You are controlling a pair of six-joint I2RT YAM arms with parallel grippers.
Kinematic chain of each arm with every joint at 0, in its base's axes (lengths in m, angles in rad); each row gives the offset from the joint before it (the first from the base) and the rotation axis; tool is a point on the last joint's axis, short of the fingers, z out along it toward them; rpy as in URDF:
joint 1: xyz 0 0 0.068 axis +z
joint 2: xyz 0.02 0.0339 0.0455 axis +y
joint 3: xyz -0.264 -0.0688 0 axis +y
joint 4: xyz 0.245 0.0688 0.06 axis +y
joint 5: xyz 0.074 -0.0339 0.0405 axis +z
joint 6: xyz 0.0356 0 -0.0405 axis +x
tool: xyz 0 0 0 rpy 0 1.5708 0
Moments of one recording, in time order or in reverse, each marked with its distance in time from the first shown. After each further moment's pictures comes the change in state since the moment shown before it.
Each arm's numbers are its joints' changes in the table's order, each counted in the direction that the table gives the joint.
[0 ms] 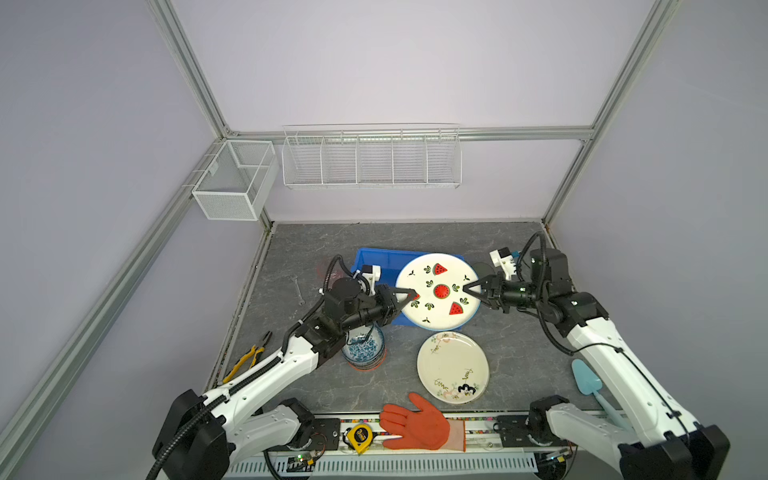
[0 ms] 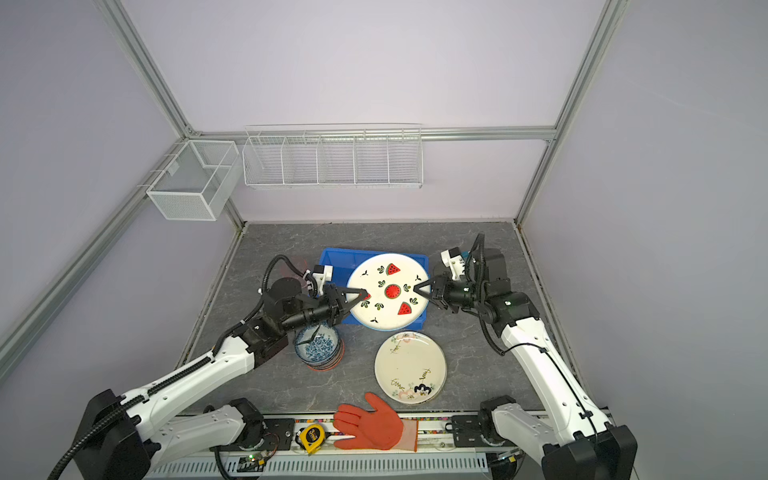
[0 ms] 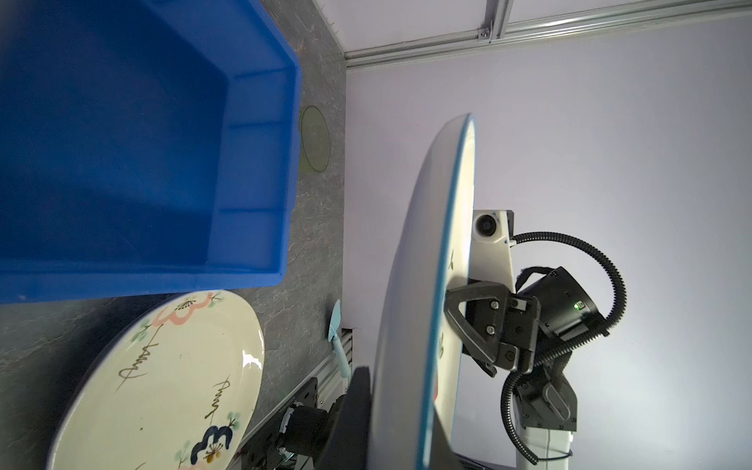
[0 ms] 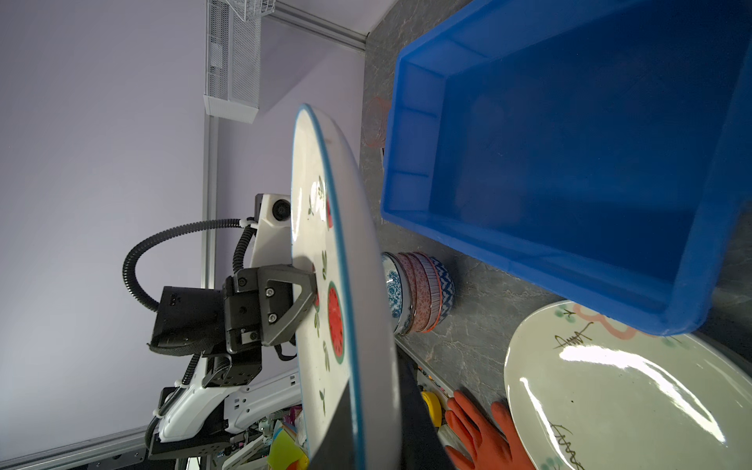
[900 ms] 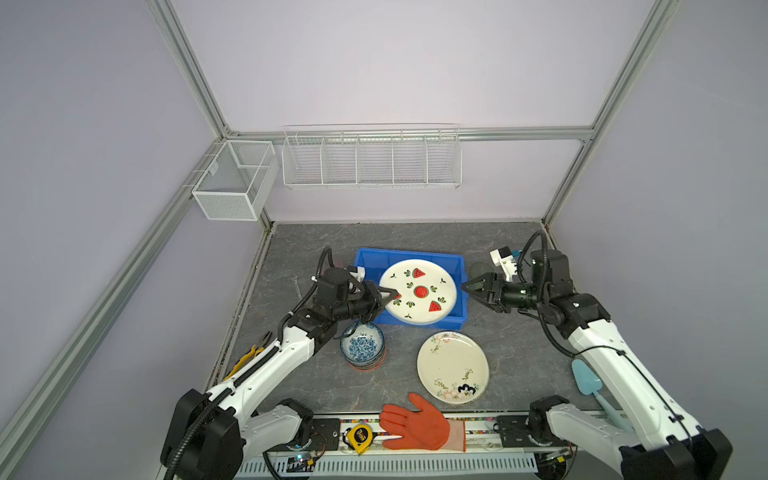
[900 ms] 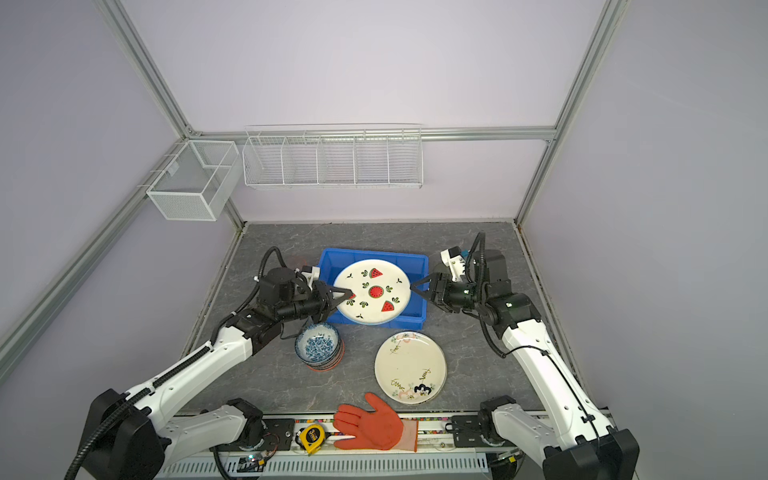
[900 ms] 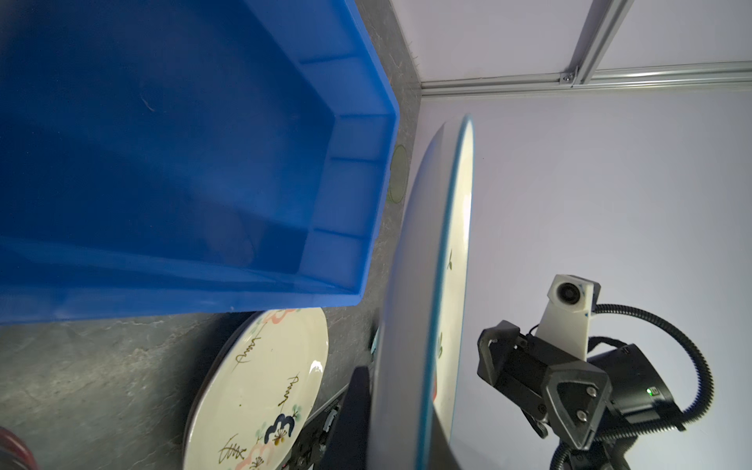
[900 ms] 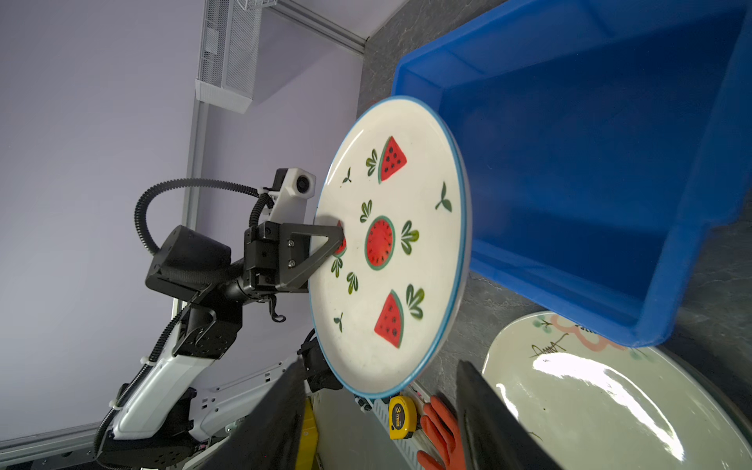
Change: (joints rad) left arm 0.196 0.056 -0.058 0.244 -0.100 0.103; right arm 0.002 -0.018 -0.004 0.039 -0.040 -0.095
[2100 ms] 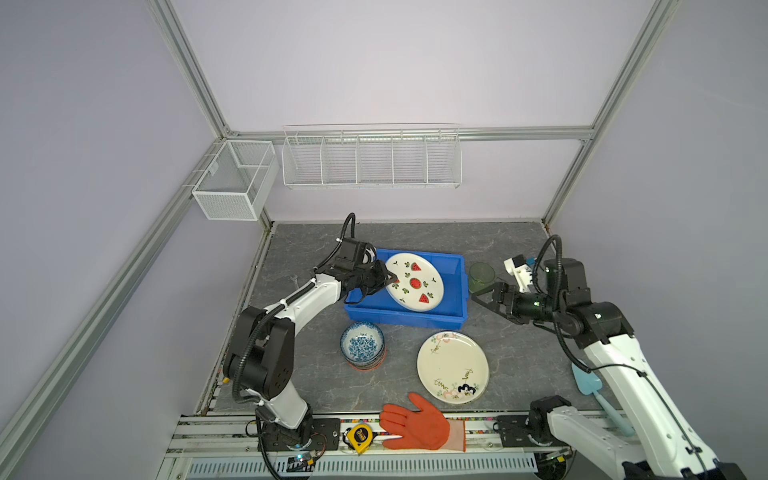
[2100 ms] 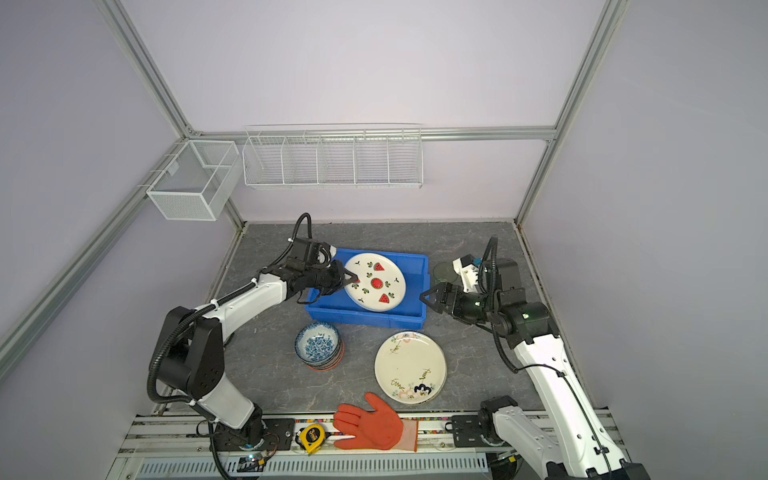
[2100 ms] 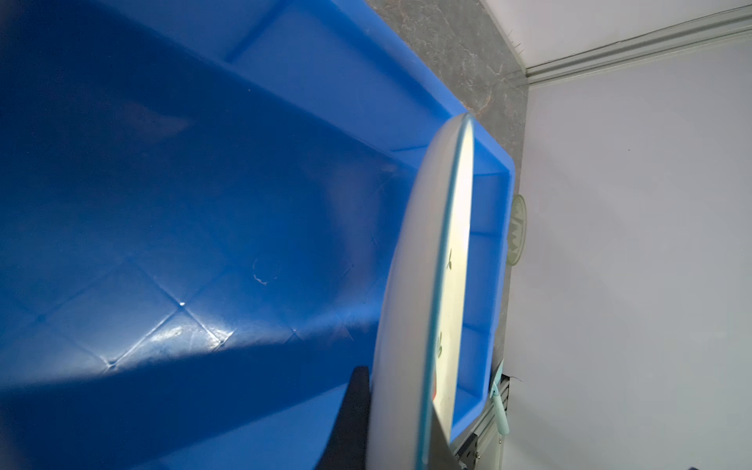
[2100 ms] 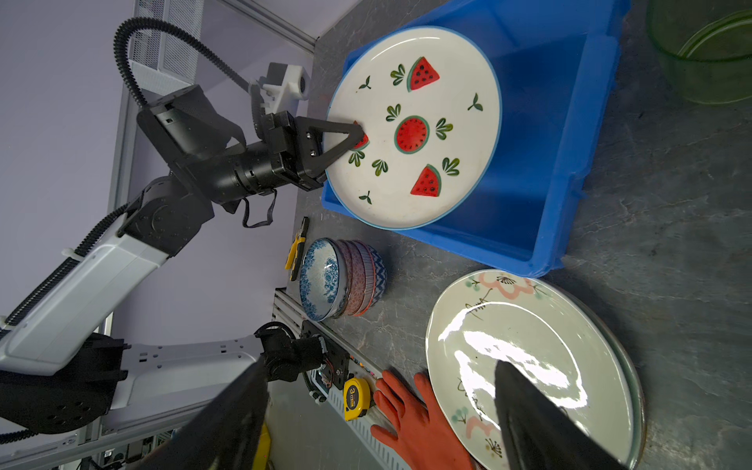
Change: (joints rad) left arm 0.072 0.511 -0.382 0.208 0.030 0.450; right arm -0.041 -0.095 -0.044 0.266 -0.112 -0.160
